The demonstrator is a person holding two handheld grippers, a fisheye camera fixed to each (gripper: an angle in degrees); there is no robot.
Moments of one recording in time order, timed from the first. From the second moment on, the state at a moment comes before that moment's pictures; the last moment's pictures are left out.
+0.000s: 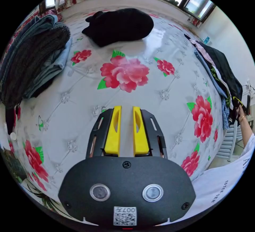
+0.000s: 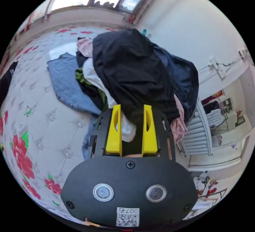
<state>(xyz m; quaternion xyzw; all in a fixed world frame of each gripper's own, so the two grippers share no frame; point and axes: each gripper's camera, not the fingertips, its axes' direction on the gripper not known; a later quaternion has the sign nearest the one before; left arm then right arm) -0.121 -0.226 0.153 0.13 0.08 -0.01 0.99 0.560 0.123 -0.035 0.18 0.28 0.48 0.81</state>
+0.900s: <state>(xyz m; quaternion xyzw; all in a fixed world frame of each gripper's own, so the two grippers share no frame) -0.138 0.044 0.030 0.23 0.20 0.16 0.94 0.017 0.008 0.002 0.26 -0.27 -0.13 0.92</state>
